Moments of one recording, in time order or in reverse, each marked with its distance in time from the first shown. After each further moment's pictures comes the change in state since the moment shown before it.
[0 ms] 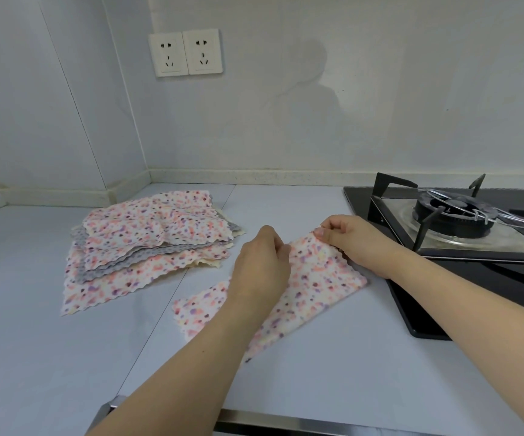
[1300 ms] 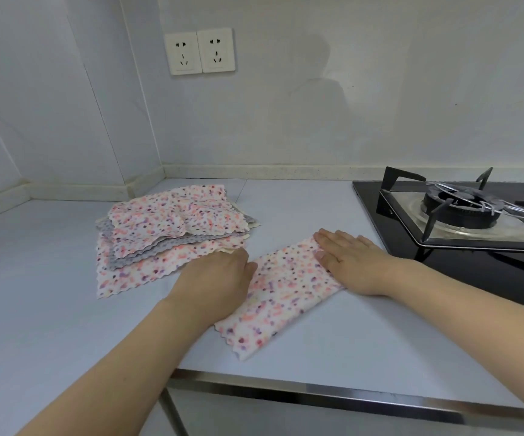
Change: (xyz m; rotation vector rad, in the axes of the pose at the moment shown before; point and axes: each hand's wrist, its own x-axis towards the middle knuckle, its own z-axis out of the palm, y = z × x) left_hand -0.027 -0.057 -0.079 0.731 -0.199 0.279; right_hand -0.047 -0.021 0.036 -1.046 -0.283 0.072
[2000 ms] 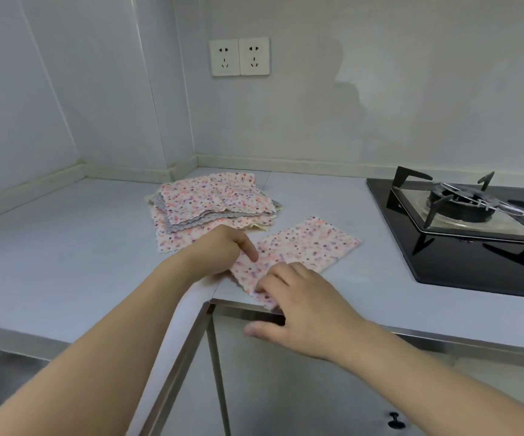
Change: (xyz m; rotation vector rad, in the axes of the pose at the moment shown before) left_hand -0.048 -0.033 -0.047 -0.694 -0.240 -0.264; right_hand -0.113 -0.140 0.034 0.077 0.476 -0.498
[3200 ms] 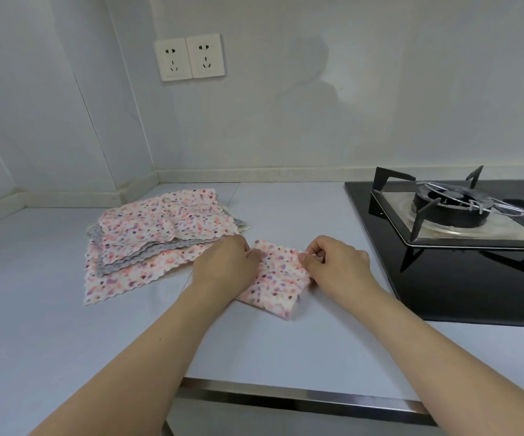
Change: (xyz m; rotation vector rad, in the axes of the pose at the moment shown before) left_hand 0.095 0.040 0.071 0.360 0.359 0.018; right_hand 0.035 0.153 0.006 0.330 0.239 0.688
